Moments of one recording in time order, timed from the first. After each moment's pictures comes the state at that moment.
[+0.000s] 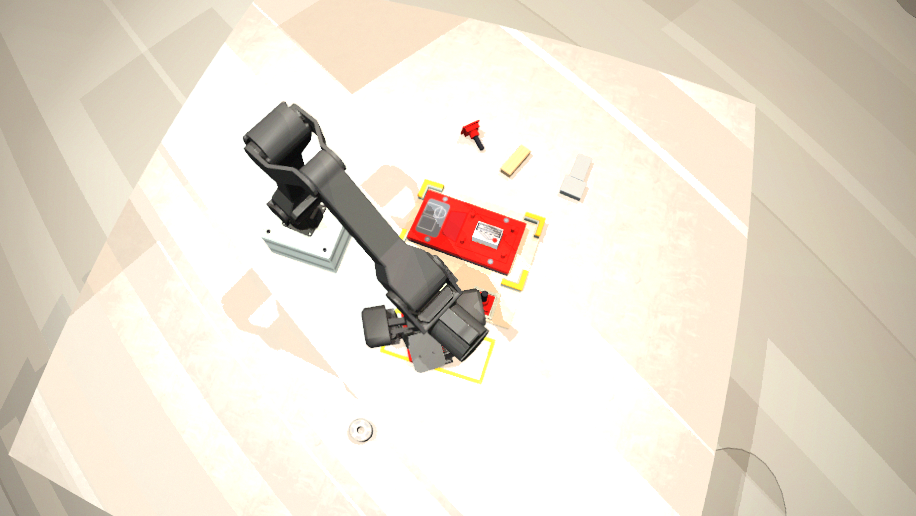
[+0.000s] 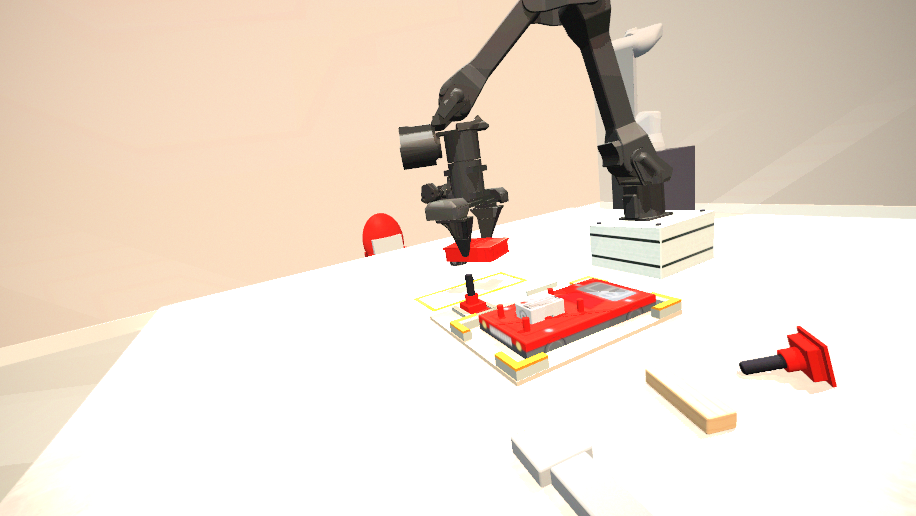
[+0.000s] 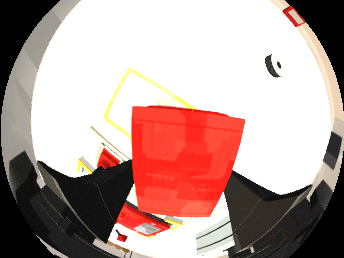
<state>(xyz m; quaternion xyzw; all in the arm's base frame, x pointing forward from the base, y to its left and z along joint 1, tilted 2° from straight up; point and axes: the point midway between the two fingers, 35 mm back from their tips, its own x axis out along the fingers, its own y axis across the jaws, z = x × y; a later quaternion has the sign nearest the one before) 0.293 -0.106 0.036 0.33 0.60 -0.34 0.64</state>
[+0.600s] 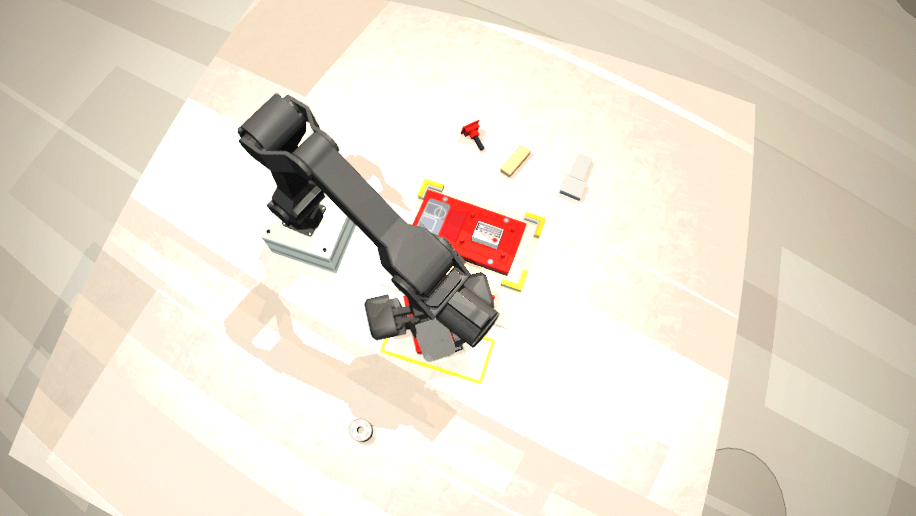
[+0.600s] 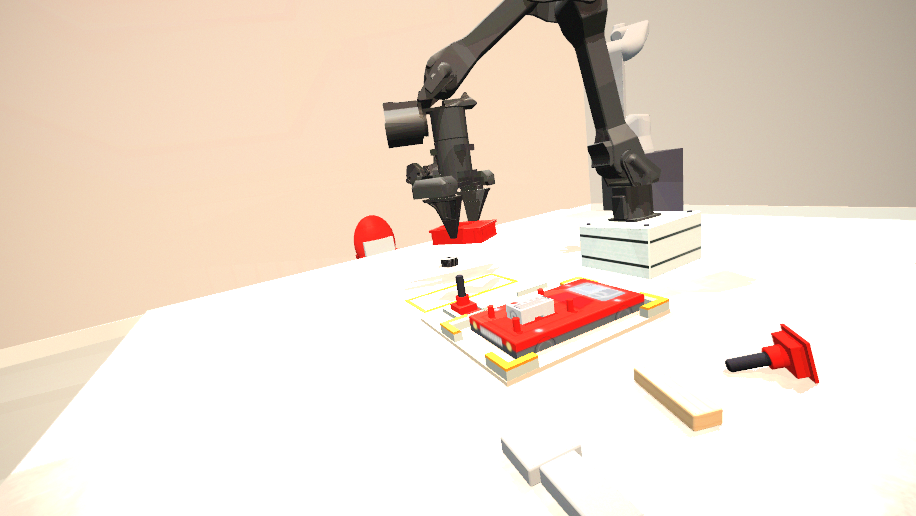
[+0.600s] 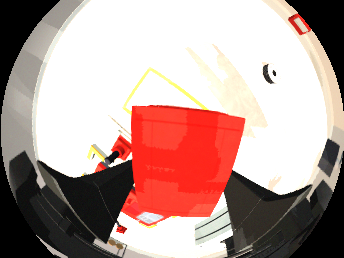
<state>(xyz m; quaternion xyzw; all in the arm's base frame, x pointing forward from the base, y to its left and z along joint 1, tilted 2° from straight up) 0.298 -0.093 0.072 0.31 0.61 -0.32 0.65</state>
